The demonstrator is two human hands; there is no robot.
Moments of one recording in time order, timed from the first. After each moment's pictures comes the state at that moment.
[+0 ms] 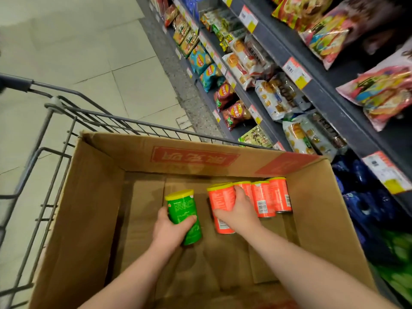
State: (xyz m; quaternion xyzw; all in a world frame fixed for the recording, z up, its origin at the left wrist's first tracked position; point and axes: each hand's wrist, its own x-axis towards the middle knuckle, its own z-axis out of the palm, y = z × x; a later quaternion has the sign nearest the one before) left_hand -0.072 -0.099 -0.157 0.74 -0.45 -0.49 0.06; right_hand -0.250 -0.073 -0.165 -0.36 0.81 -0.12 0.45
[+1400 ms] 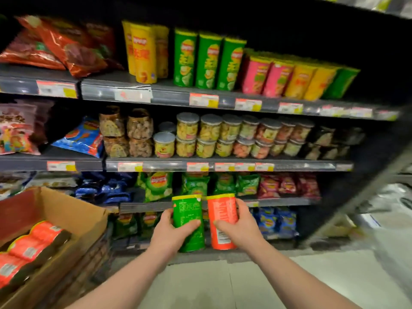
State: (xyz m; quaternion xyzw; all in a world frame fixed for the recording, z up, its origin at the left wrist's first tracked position) left_hand -0.219 0.356 0.010 0.18 -0.75 -0.63 -0.09; right_hand -0.229 0.529 0.039 0.12 0.86 -0.49 0.10
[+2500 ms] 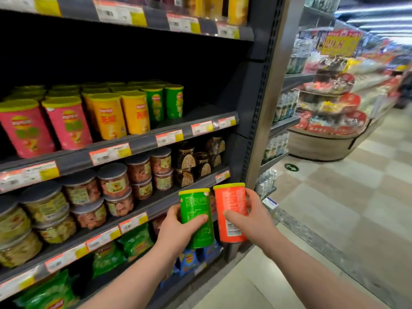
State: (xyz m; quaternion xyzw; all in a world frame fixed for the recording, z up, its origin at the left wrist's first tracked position) left_hand -0.371 0.769 0.080 -0.09 -0.73 -0.64 -0.21; right_hand -0.277 0.917 0.118 0.28 0.79 -0.53 -0.14
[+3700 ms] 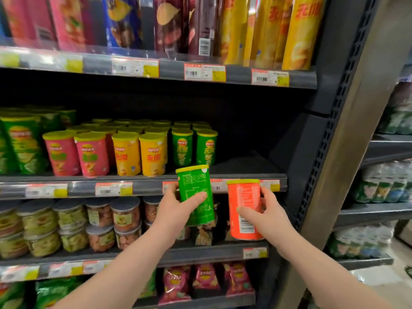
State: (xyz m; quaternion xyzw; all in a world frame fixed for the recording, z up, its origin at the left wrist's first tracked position) left_hand -0.477 0.924 0.173 0.00 -0.70 -0.71 0.07; right_hand -0.454 1.121 0.183 0.03 0.81 -0.58 -0.06
